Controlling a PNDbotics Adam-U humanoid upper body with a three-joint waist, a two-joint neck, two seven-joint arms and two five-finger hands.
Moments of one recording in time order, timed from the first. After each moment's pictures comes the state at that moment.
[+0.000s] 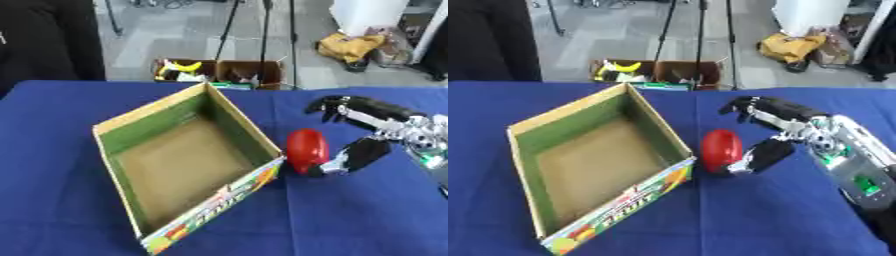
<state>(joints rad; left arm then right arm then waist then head) -0.22 0.09 0.17 -1.90 -0.11 -0.18 -0.24 -0.70 -0.91 0.13 -1.58 0.51 0.02 0.47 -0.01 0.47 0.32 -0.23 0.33</state>
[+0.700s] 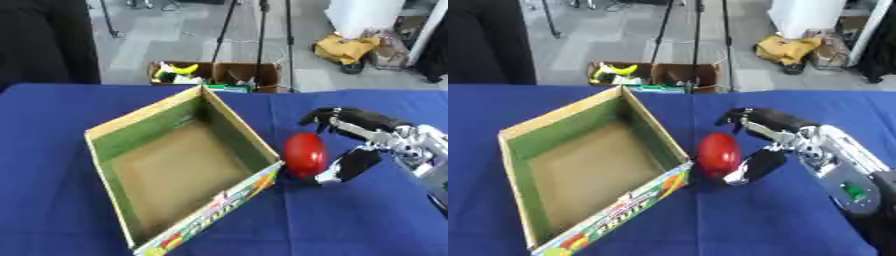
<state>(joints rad) -0.23 0.09 0.17 -1.90 -0.11 -0.19 -0.24 -0.69 -0.92 0.14 -1.55 0.52 0.01 0.47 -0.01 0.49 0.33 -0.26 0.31</state>
